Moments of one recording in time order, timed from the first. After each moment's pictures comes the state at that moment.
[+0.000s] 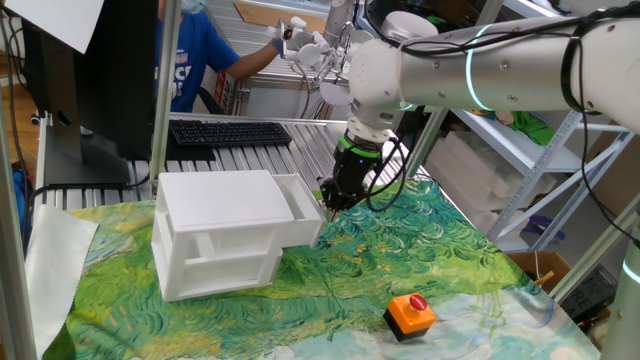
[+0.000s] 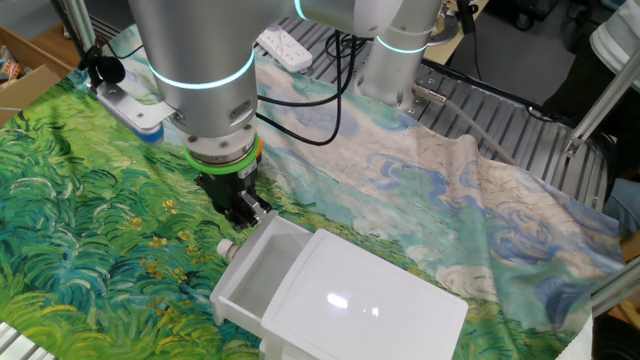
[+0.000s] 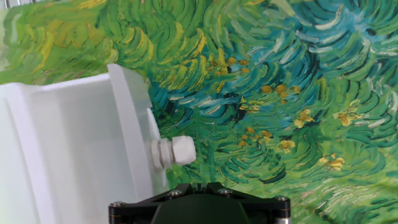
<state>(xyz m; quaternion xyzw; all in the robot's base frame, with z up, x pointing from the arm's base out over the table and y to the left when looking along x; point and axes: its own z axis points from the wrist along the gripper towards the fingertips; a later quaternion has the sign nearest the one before) 0.625 -0.010 0.151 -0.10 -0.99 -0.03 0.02</state>
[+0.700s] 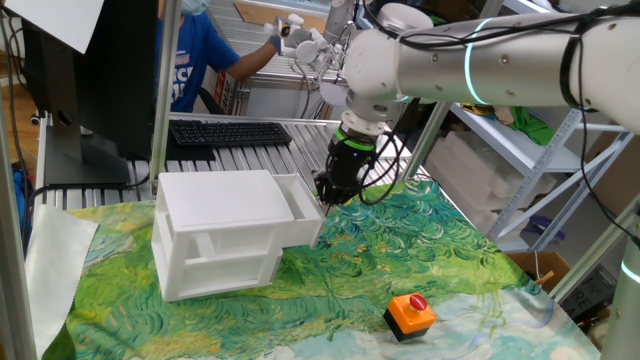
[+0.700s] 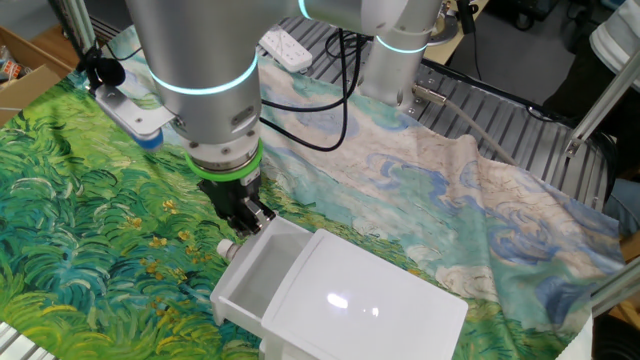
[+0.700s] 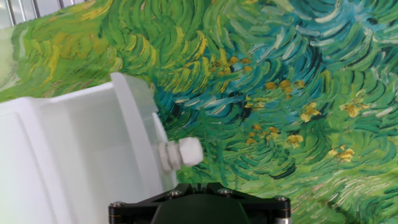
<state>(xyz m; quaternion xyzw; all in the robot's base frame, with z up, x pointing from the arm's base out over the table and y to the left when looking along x) 0.633 0.004 0.159 -0.11 -0.99 -0.03 0.03</state>
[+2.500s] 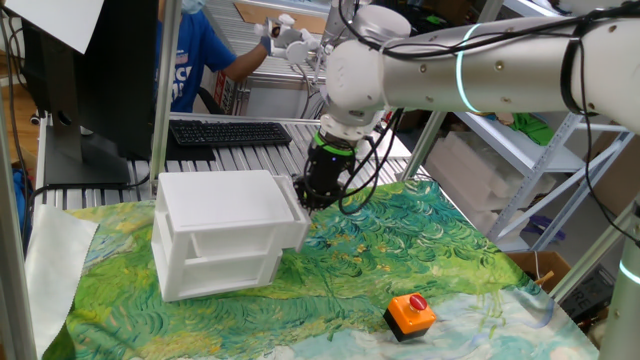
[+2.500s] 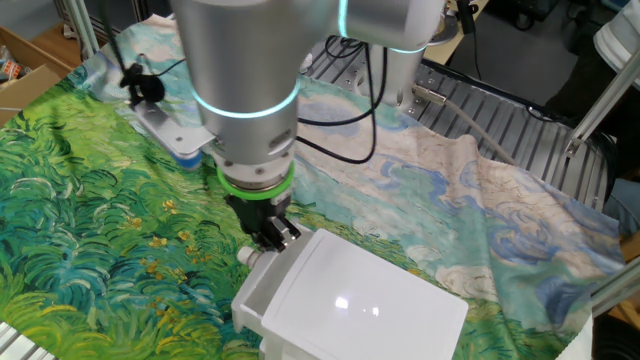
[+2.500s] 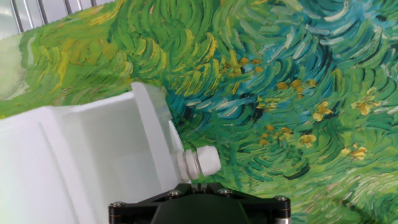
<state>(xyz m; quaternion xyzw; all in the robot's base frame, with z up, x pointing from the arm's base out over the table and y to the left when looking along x) 0.631 0.049 0.152 -0.14 -0.99 -0.02 0.02</state>
